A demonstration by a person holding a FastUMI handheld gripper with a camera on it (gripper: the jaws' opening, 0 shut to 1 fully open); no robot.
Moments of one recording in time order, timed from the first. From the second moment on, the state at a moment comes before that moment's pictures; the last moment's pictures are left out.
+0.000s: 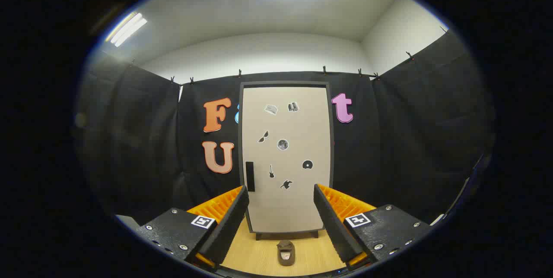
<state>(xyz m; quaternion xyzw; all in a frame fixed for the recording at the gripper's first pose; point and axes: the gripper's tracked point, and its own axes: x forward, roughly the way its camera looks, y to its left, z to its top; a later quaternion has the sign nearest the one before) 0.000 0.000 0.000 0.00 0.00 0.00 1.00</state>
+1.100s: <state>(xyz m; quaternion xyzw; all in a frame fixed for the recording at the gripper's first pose) 0.026 0.003 -0.011 0.00 0.01 -0.01 1.00</state>
